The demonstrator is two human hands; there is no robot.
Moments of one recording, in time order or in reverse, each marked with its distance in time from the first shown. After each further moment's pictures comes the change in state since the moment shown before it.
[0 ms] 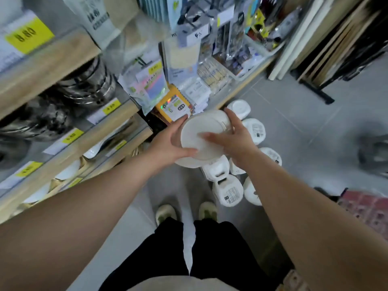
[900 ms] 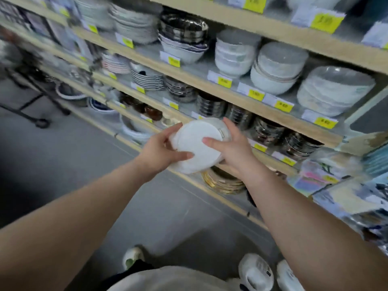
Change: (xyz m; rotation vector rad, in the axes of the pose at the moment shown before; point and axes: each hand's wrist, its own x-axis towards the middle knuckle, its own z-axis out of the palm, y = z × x) left_hand -0.417 -0.014 -0.002 -0.538 1.350 -0.030; right_hand -0.274 -0.058 0.221 -0.399 -1.134 -0.398
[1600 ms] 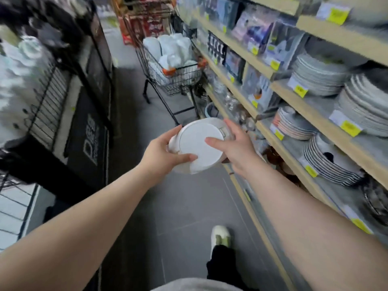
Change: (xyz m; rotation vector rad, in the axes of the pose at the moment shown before) left_hand 0.026 -0.025 -0.464 0.051 0.831 -0.012; right_hand 0.151 -0.060 0.548 -0.060 -0.748 -0.078
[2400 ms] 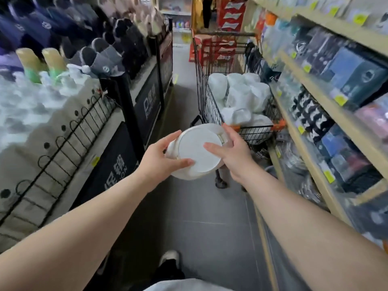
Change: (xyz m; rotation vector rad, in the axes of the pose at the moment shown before) left_hand 0.425 -0.043 -0.196 -0.008 0.351 -0.126; right_hand 0.477 -0.049 0.255 -0.059 -0.402 -0.052
